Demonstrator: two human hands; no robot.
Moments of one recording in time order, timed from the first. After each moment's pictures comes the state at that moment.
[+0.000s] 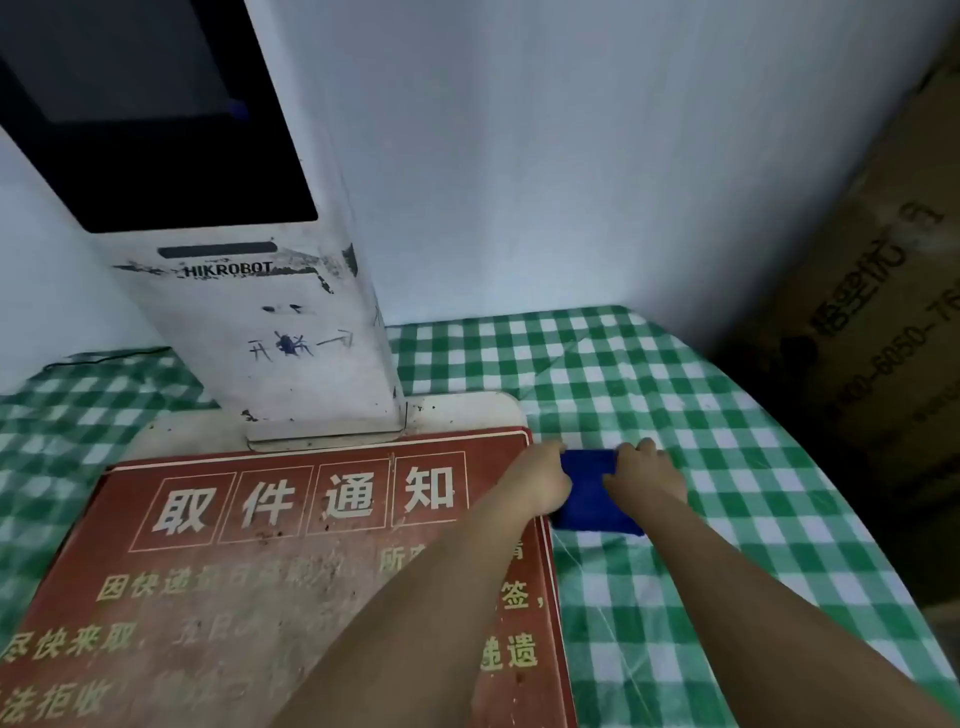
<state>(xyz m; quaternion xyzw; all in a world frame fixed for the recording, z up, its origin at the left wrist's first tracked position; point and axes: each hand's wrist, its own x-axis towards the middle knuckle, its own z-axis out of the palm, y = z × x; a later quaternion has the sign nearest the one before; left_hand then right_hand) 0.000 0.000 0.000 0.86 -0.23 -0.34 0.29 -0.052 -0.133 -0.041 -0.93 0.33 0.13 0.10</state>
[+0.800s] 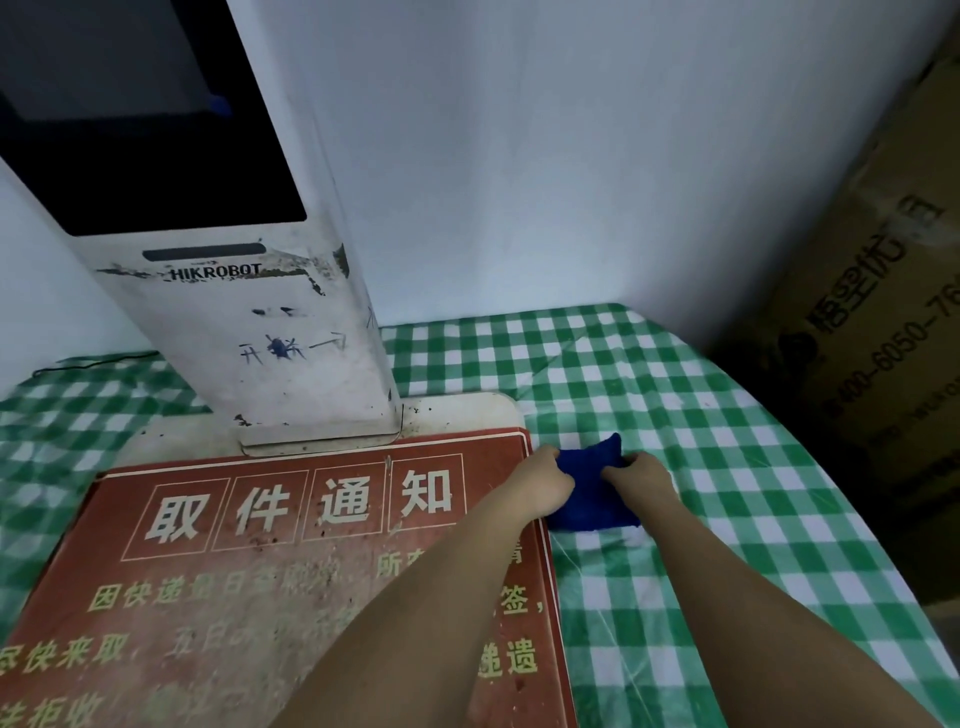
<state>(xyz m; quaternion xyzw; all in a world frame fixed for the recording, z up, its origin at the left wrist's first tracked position) 0.000 -0.004 -0.003 0.83 -0.15 -0.41 0.34 -0.050 -0.141 -0.055 -0.77 0.46 0.06 0.44</state>
